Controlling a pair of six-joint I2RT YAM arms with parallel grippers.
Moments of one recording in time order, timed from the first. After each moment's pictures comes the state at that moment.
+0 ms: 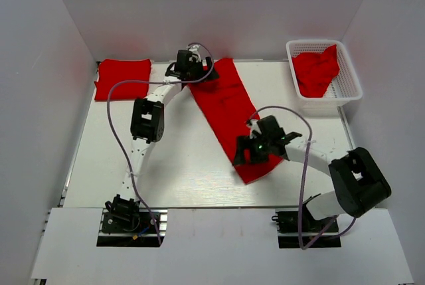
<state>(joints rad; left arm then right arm) -0.31 2.68 2.33 -0.22 0.35 -0.39 0.53 1.42 0.66 -0.24 -0.39 0.38</state>
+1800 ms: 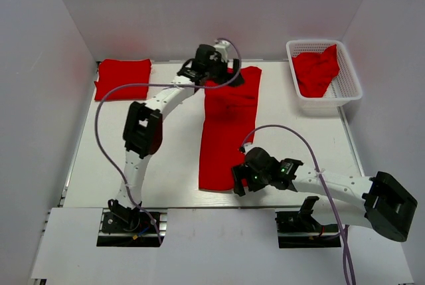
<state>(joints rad) -0.51 2.21 1.97 -0.20 0.36 -0.28 1.01 1.12 0.51 -0.39 -0.02 0.55</state>
